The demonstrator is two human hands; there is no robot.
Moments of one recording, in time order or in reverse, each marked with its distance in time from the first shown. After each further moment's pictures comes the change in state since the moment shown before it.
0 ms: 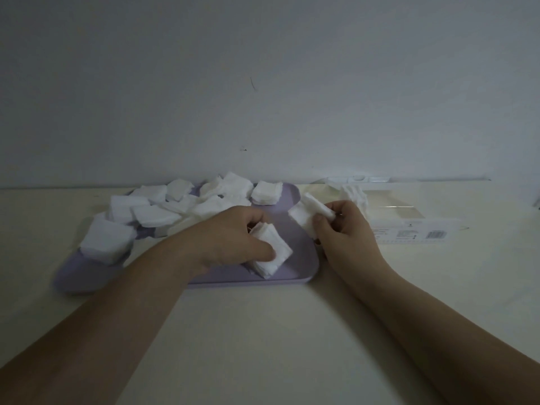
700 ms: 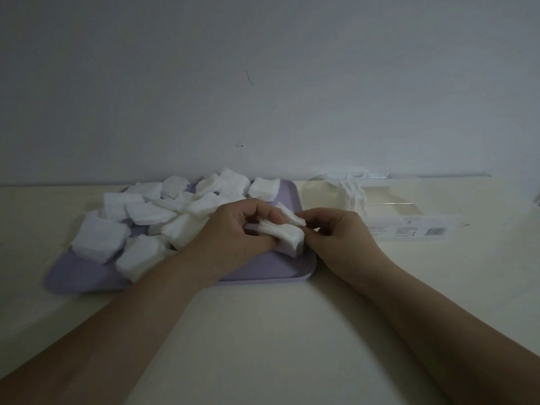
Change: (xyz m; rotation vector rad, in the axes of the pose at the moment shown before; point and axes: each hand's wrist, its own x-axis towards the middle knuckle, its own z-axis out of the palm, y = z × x) left_hand 0.004 -0.017 0.024 -0.289 0.221 0.203; right_hand 0.002 -0.003 -0.011 -0.062 -0.276 -0.101
